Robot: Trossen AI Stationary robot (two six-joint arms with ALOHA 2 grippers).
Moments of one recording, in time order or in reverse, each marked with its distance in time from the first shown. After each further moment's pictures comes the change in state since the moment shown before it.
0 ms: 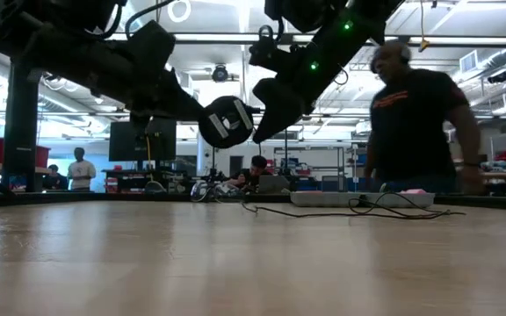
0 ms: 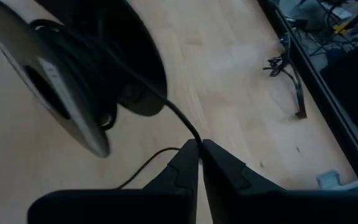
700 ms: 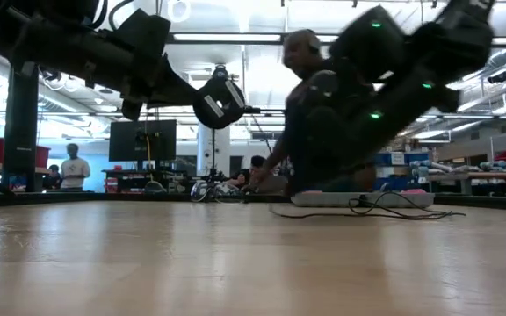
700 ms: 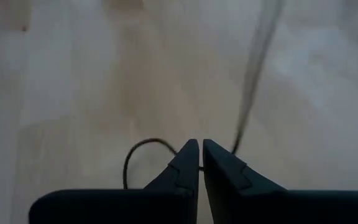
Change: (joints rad) left arm 0.000 -0.079 -0.042 0.076 -0.101 0.009; right arm 0.096 -0.009 -0.466 0.595 -0.141 0.306
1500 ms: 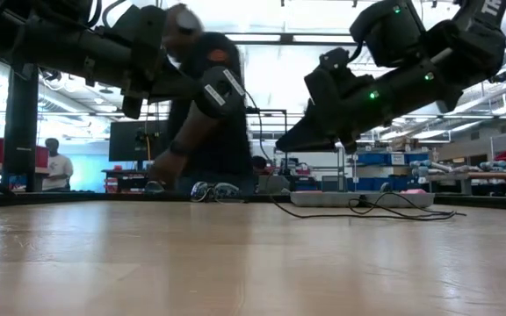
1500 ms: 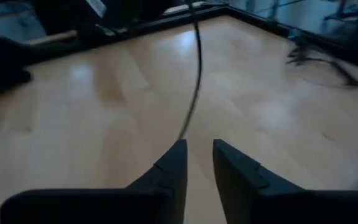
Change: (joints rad) left arm 0.000 0.000 -0.030 0.122 -0.001 -0.001; right arm -0.049 -0.081 -0.121 0.340 0.078 -0.045
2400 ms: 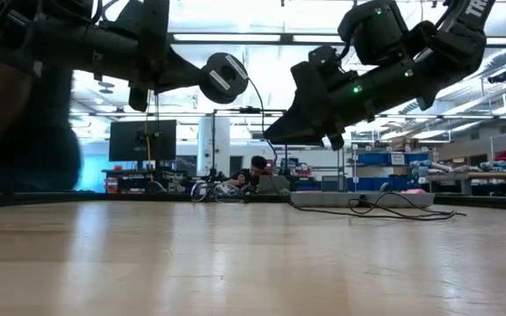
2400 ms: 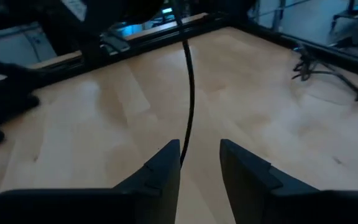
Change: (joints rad) left arm 0.035 0.001 0.000 0.110 0.033 0.052; right arm -0.069 0.001 0.053 -0.007 -0.086 0.010
